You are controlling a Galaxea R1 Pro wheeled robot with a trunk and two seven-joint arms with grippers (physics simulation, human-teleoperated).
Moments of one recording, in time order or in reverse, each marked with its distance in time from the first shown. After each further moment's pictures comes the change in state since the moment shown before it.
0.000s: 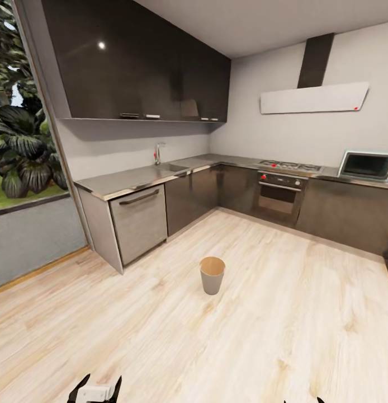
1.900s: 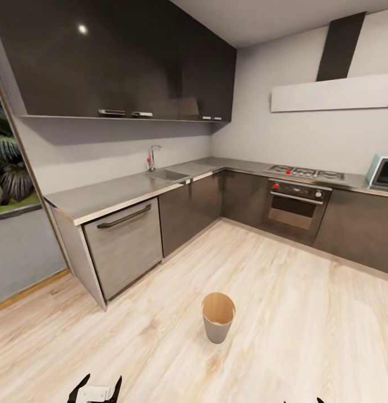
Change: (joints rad) left arm 0.000 0.000 -0.001 0.000 0.000 0.000 0.000; right arm 0.000 0.000 -0.001 0.002 0.000 0.000 0.000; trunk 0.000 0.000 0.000
